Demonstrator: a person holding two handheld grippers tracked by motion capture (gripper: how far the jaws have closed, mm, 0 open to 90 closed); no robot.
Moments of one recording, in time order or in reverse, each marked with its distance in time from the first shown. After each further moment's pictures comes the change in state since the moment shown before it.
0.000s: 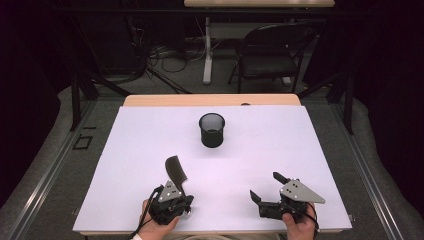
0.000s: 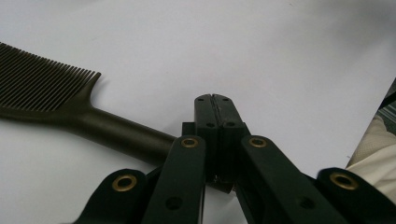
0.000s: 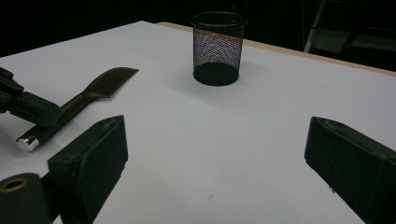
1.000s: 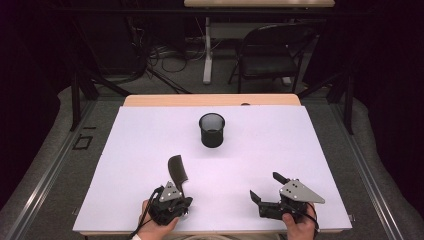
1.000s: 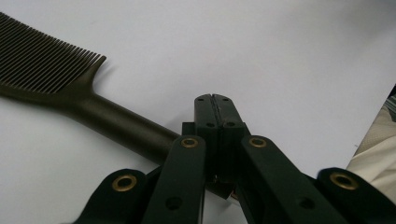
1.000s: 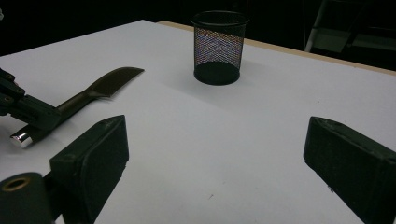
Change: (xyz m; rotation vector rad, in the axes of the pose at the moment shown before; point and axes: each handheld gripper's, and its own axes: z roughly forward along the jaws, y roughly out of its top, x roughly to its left) left arm 0.003 -0.003 0.000 0.045 0.012 -0.008; right arm 0.000 0.000 0.000 0.006 0.002 -0.002
